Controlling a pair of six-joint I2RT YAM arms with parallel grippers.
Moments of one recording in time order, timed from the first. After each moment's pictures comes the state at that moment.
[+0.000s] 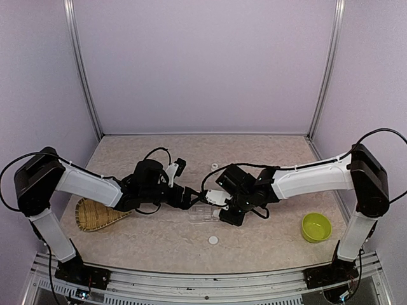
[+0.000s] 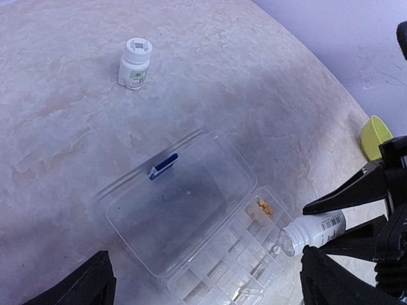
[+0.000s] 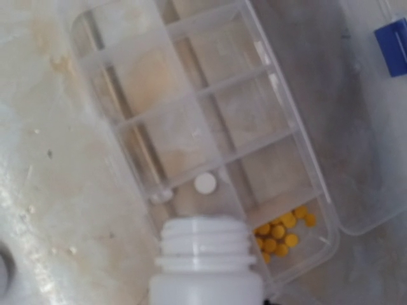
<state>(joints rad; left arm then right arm) -0.78 1.71 0.76 0.43 0.20 -0.33 1.01 1.79 1.13 -0.42 0.09 -0.27</state>
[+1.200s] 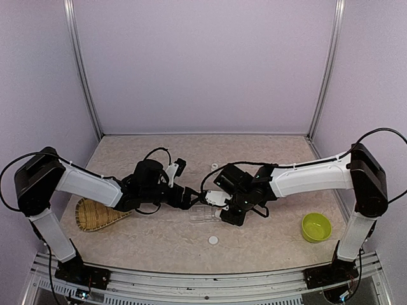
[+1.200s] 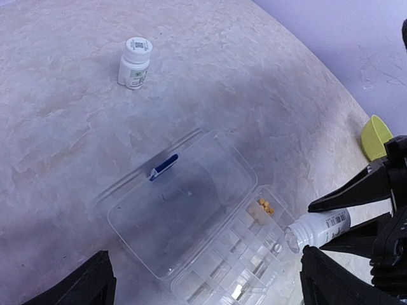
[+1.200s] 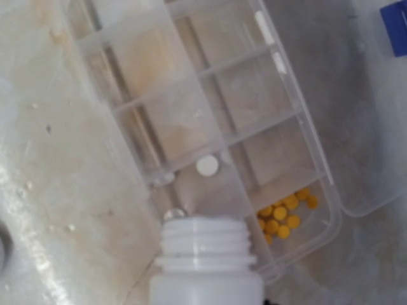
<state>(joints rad) -0.78 1.71 0.76 0.43 0.20 -0.33 1.02 1.80 1.17 -0.51 0.12 -0.28</state>
